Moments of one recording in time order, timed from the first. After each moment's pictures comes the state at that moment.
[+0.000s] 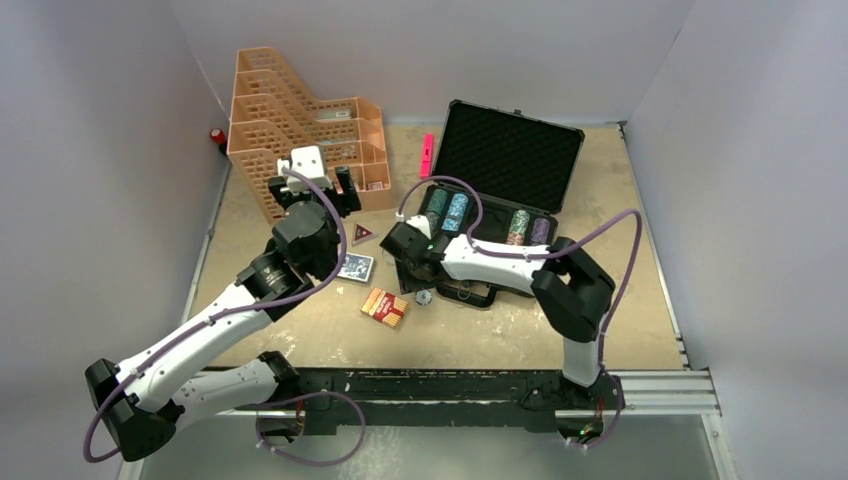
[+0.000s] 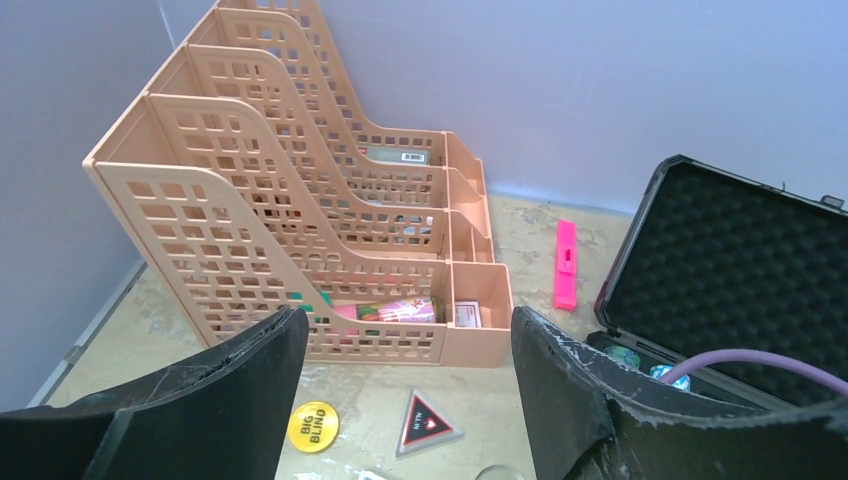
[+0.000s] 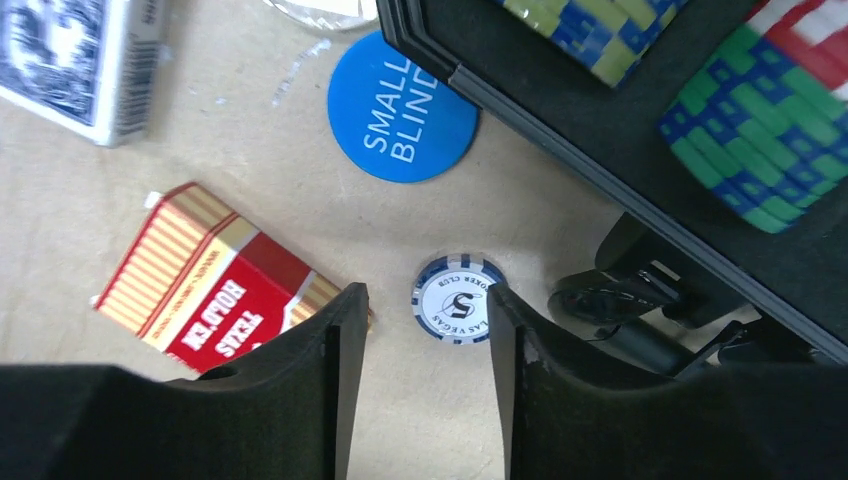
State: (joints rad) left arm -0.79 0.96 0.95 0.03 -0.95 -0.09; right arm 0.98 1.86 1.31 -0.60 0.27 0.72
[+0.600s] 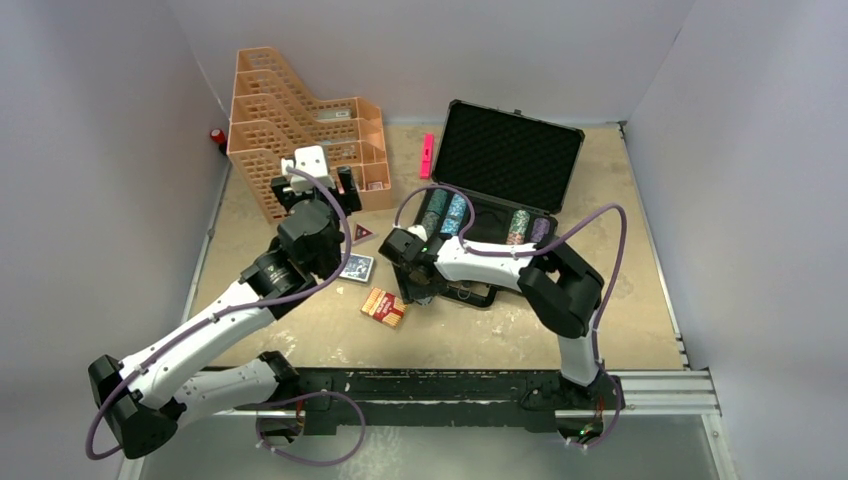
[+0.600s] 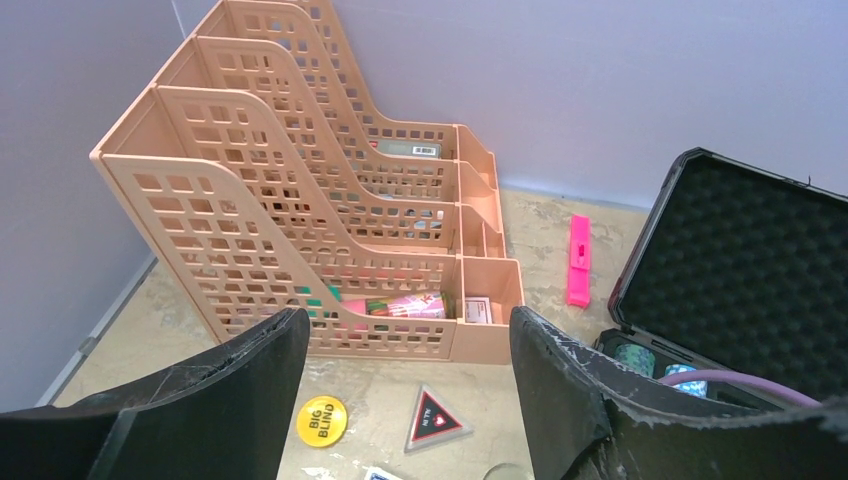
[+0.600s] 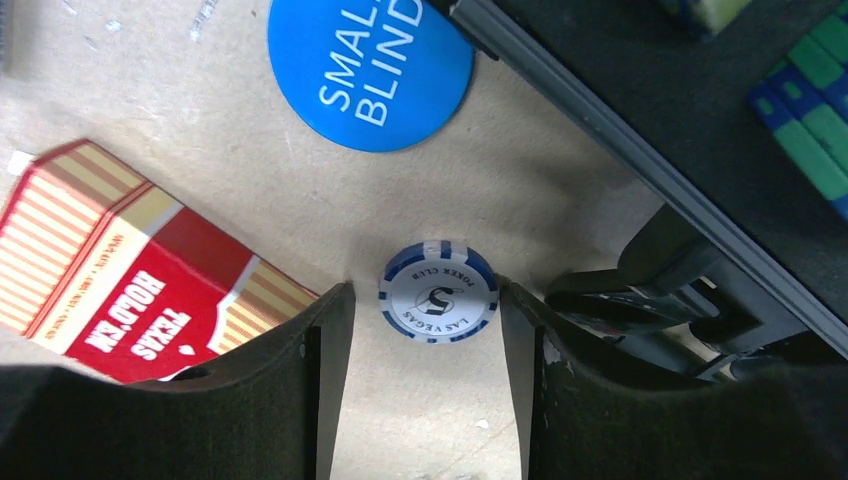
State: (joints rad) left arm -0.79 0.98 0.95 0.02 -0.97 -0.10; right arm 0.99 1.94 1.33 -0.67 0.23 0.67
